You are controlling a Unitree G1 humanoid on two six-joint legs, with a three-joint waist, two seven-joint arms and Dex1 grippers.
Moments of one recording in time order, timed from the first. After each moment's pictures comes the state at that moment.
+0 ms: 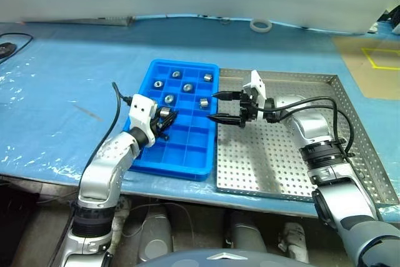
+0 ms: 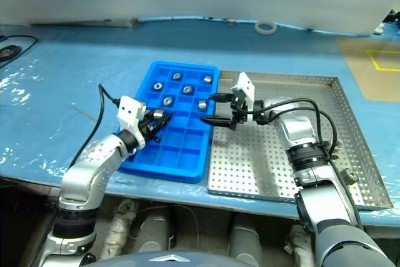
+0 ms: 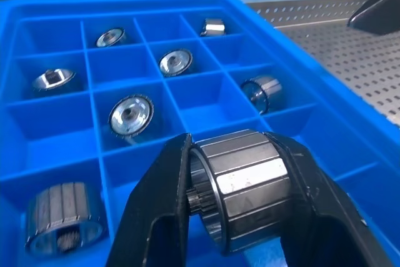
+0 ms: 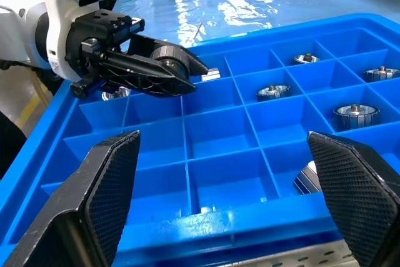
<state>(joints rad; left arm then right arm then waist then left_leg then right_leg) -0.18 0.23 0.03 -0.37 -0.23 0.64 -0.42 -0.69 -0.47 0.15 0.33 0.35 0.33 1.21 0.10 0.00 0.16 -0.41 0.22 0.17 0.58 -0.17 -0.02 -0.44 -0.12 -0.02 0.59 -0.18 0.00</state>
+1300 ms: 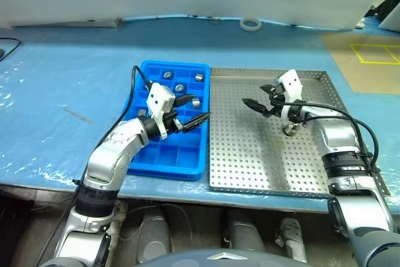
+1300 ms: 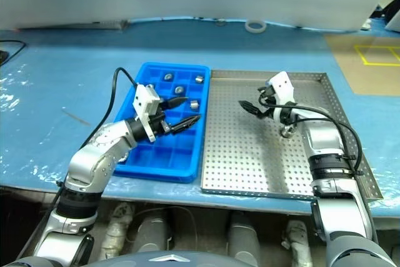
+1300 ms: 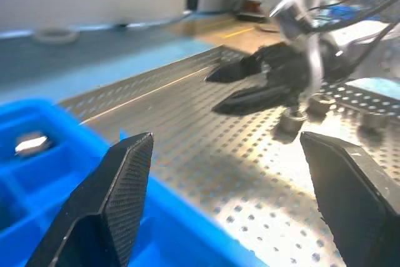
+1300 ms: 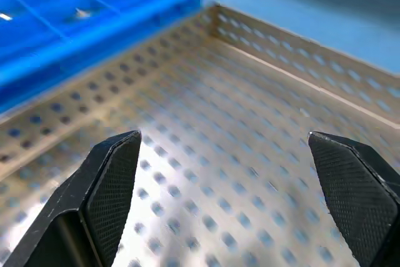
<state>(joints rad) -0.38 0.29 -0.08 -0.22 -0.41 0.45 -0.77 -0.56 -0.57 -0.04 0.33 0.22 0.41 0.76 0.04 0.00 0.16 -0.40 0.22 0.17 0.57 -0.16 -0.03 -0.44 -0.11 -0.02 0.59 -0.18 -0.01</state>
